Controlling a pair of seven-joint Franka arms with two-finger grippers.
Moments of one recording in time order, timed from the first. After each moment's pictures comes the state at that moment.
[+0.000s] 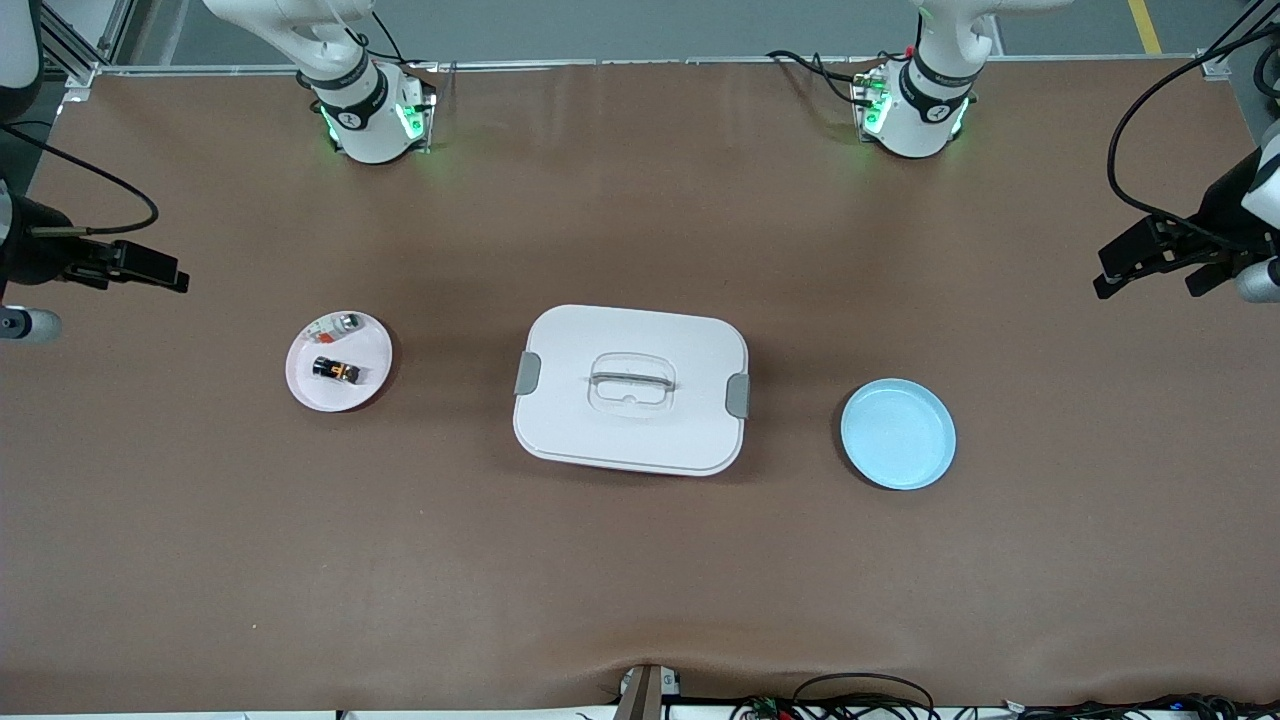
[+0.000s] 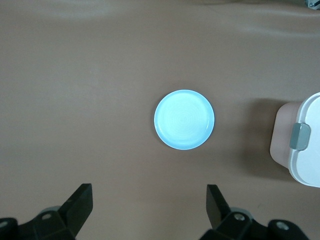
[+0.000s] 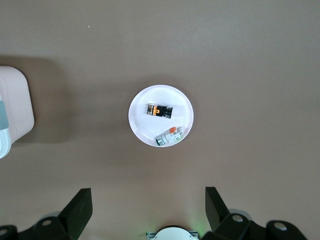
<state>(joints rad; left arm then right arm) -0.03 0.02 -0.02 -1.54 -0.03 1.65 -0.08 0.01 0.12 -0.06 -1.49 0.05 1.42 0.03</state>
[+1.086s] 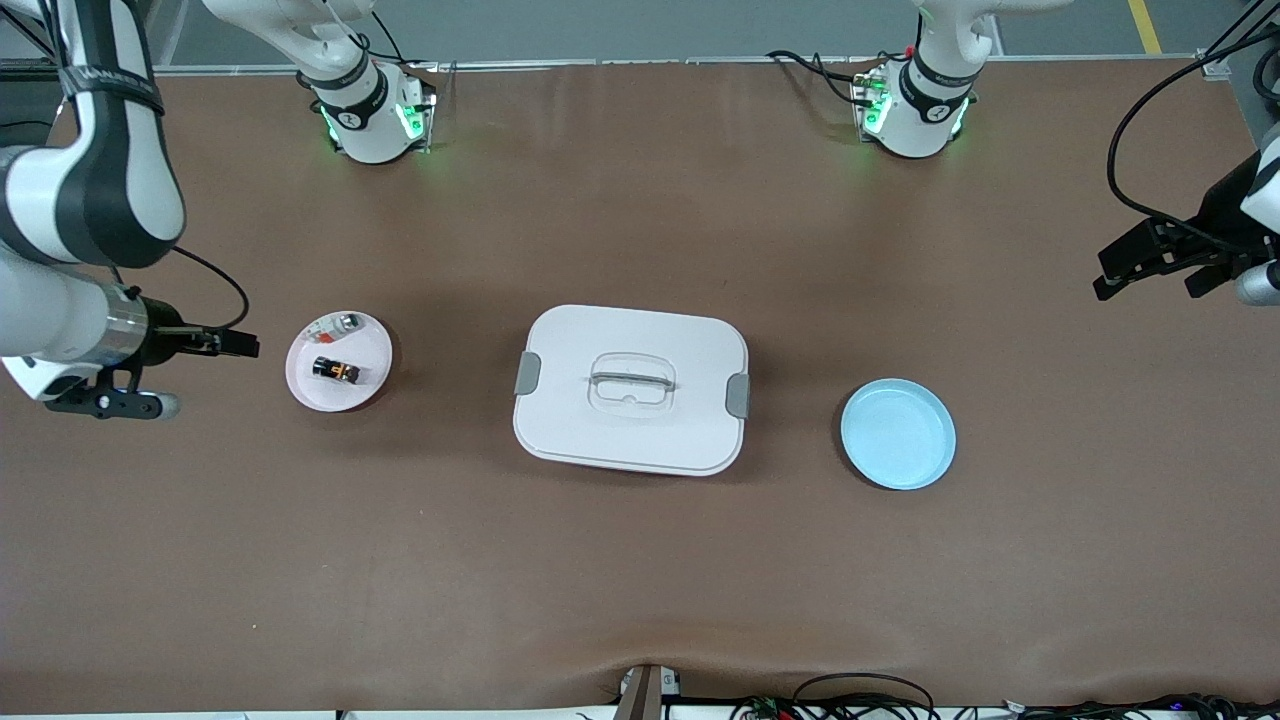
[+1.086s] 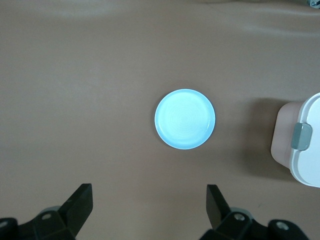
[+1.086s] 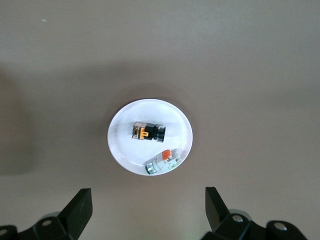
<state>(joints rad) -0.03 0.02 -0.02 -1.54 -0.03 1.65 -0.08 0.04 0.23 -0.07 -1.73 0.00 1.72 0.08</state>
